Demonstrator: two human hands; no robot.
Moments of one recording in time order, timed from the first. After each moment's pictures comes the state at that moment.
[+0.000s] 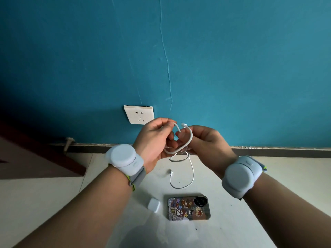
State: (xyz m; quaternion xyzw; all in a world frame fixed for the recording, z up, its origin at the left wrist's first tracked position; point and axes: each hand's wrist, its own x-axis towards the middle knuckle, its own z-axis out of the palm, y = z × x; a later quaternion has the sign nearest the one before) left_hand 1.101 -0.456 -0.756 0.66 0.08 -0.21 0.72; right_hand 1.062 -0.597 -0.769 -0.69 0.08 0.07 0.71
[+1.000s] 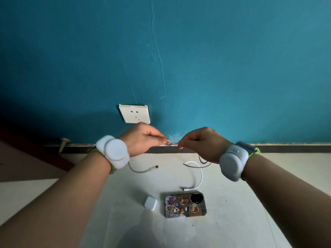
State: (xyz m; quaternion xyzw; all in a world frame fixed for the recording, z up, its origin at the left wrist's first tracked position) left_hand 1.137 -0.414 -0.778 0.87 -0.17 -0.24 0.40; right_hand 1.069 -0.630 -0.771 -0.89 0.04 0.15 0.43
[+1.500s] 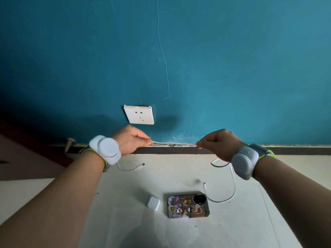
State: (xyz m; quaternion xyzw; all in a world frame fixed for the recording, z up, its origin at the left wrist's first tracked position) left_hand 1.147 -0.377 -0.784 0.91 -0.10 -0.23 0.34; right_hand 1.067 -0.663 -0.787 -0.90 0.10 0.14 0.40
